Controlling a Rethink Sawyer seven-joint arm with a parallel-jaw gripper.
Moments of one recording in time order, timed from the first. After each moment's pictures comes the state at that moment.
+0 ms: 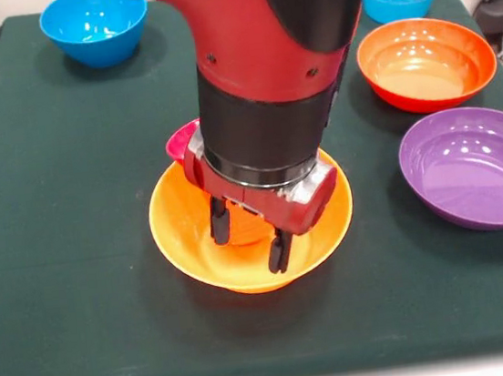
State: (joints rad) arm -0.14 0.11 -0.56 0.30 0.49 1.14 2.14
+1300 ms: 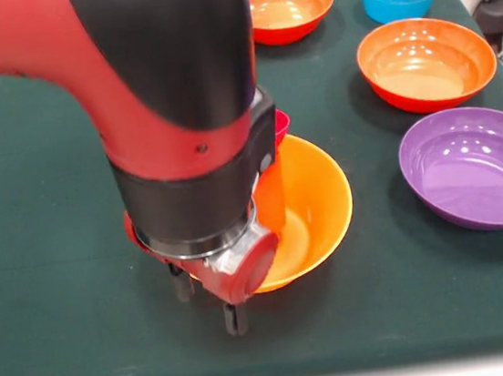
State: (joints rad) arm -0.31 0.34 -0.98 0.05 1.00 1.14 2.14
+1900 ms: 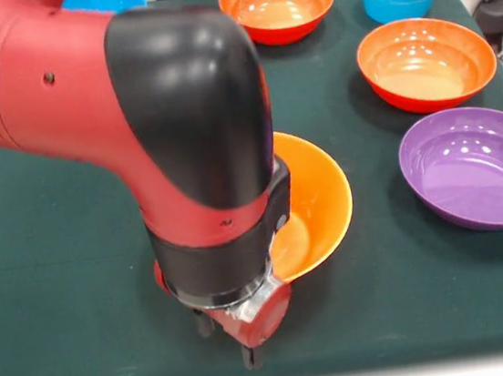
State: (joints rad) arm -0.34 0.44 -1.15 0.04 1.19 1.04 2.14
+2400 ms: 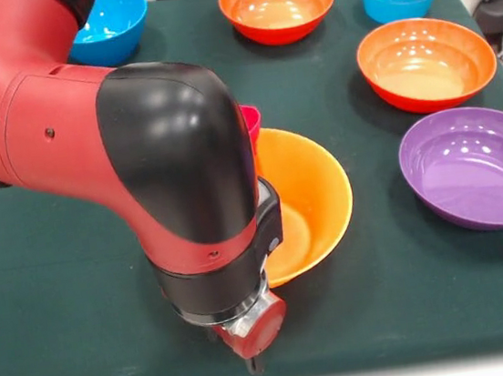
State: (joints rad) arm -0.36 0.50 -1.19 0.03 1.29 1.04 2.14
